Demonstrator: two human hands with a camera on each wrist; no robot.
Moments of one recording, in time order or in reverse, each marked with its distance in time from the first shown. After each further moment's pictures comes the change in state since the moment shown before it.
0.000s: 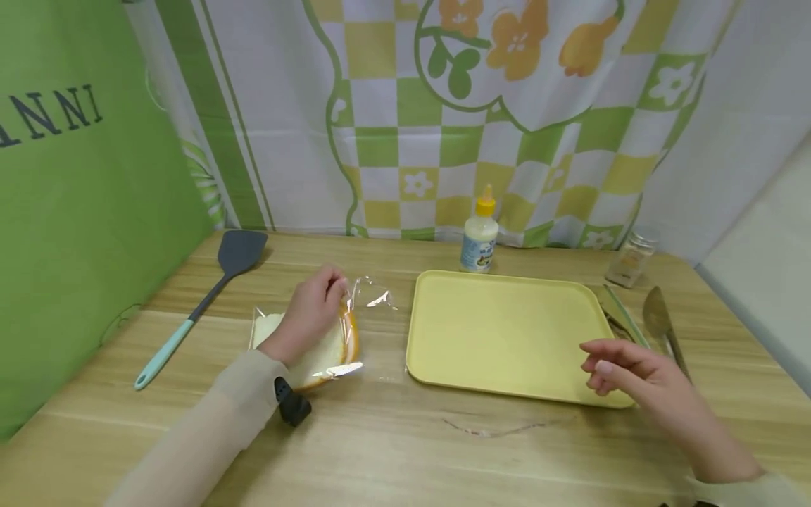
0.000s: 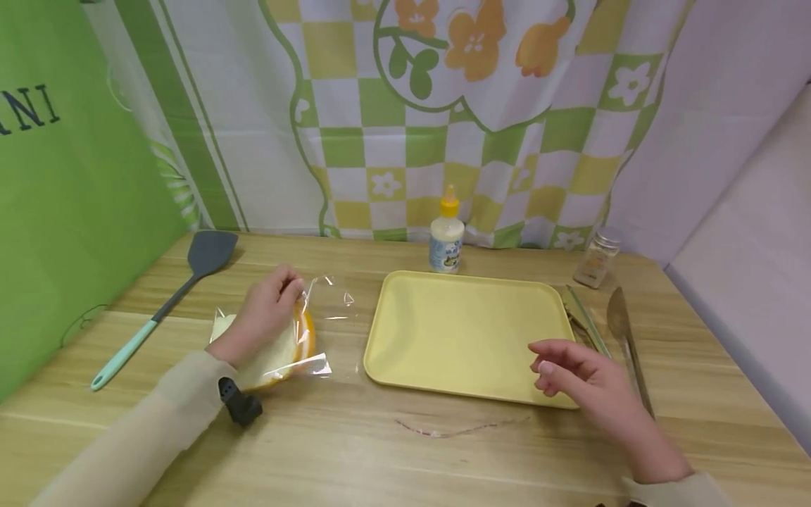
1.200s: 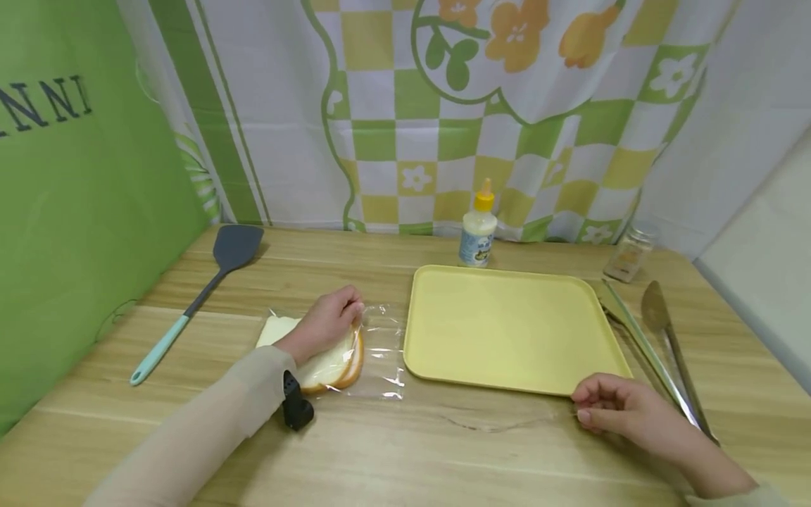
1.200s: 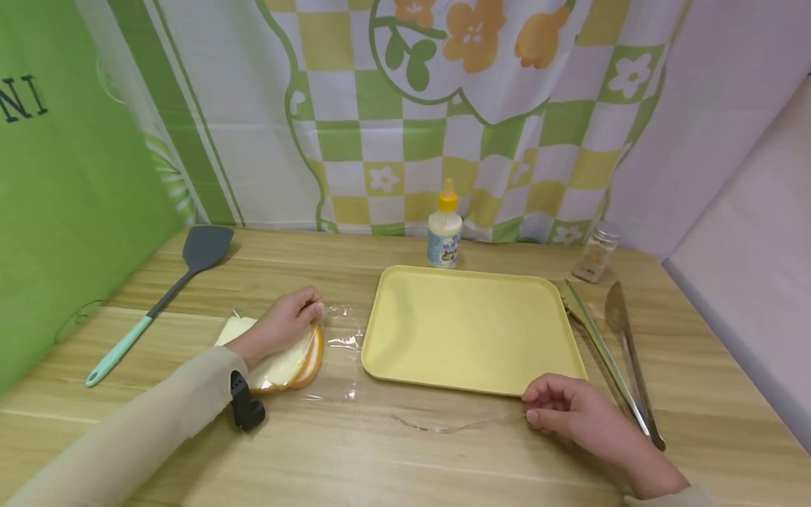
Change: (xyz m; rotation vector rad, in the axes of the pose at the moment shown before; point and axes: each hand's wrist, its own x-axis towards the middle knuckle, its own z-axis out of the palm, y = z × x) left_hand -0.004 -0.025 0.033 -0.033 -0.299 -0.055; right_hand -0.021 0.025 0.005 -0.026 -0.282 0.209
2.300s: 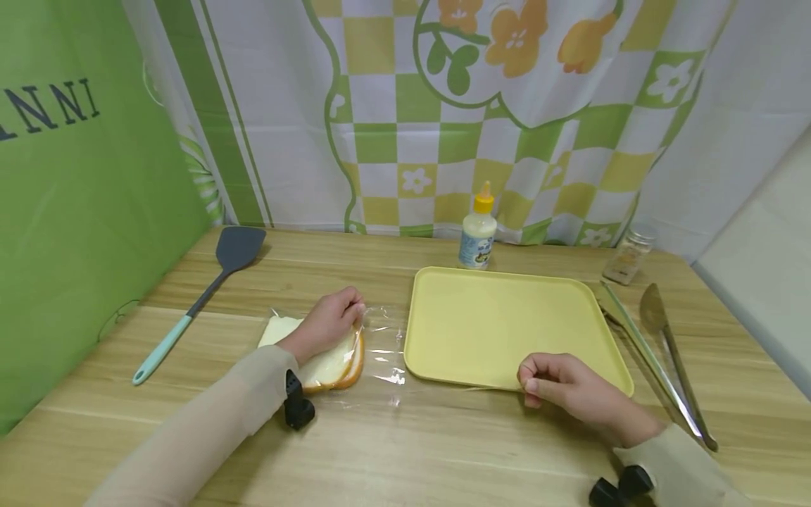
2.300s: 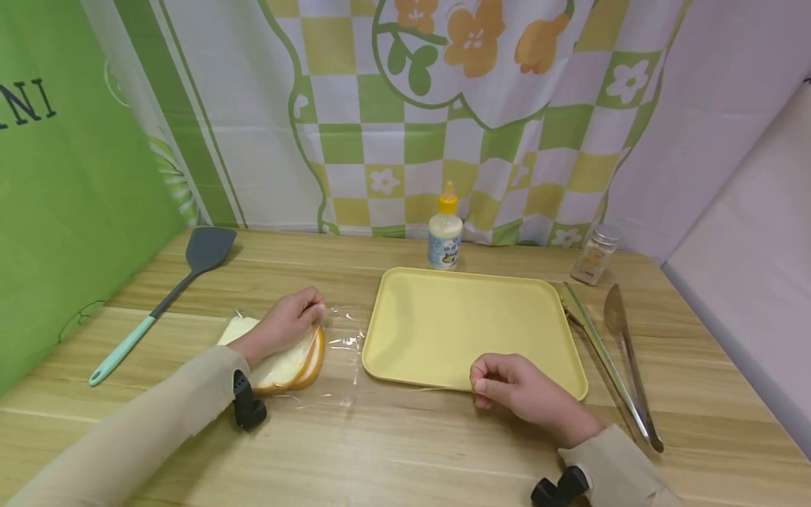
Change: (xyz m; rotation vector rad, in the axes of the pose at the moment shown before) left_hand 0.000 -0.001 0.000 0.045 0.002 0.043; right_hand 0.060 -0.024 0.030 0.187 -0.197 -0.187
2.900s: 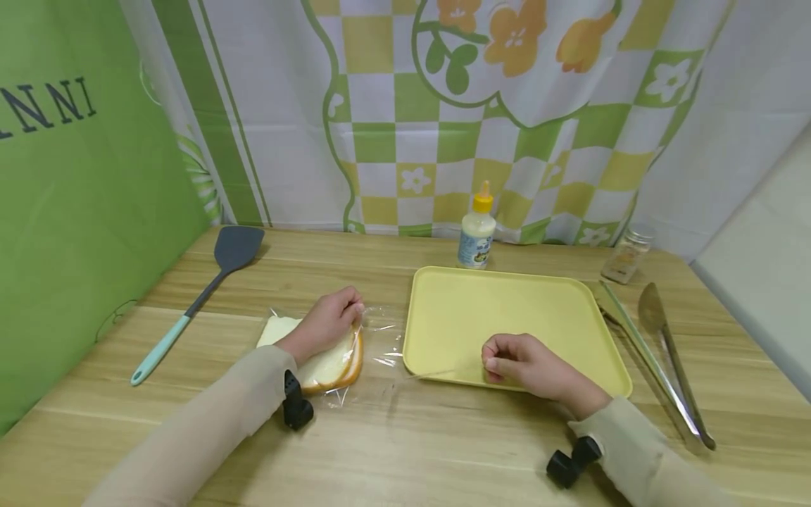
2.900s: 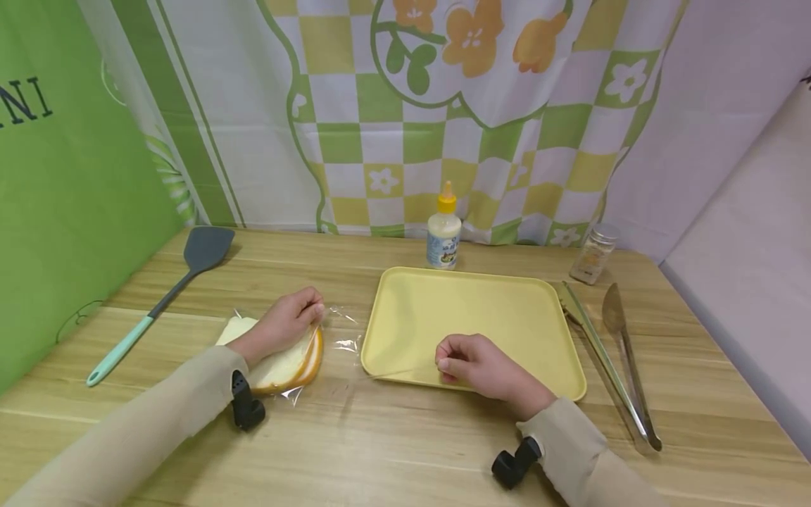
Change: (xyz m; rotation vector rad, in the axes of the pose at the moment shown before) left_hand 0.000 0.003 -0.001 -0.010 -0.007 0.002; right_hand 0.047 0.000 0.013 -0.110 0.046 0.103
